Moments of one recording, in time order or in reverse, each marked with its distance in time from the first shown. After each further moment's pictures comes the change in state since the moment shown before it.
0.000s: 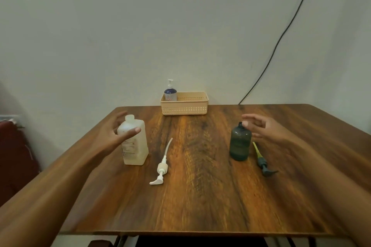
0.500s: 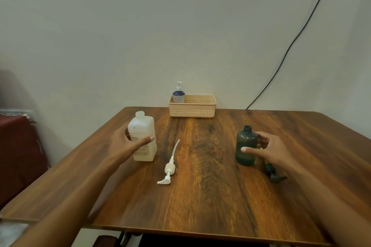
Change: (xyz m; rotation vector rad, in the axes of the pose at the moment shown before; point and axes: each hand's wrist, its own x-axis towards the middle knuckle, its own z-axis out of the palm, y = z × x) left_hand -0.016 -0.015 0.030 -0.070 0.208 0.060; right_hand -0.010 0.037 0.038 0.017 0.135 -0.026
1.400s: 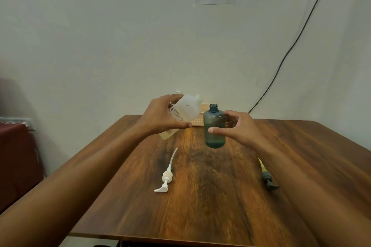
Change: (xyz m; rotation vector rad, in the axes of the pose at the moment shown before) left_hand 0.049 0.148 0.041 0.294 -0.240 0.466; right_hand 0.020 -0.127 0.038 -0.046 0.014 -0.266
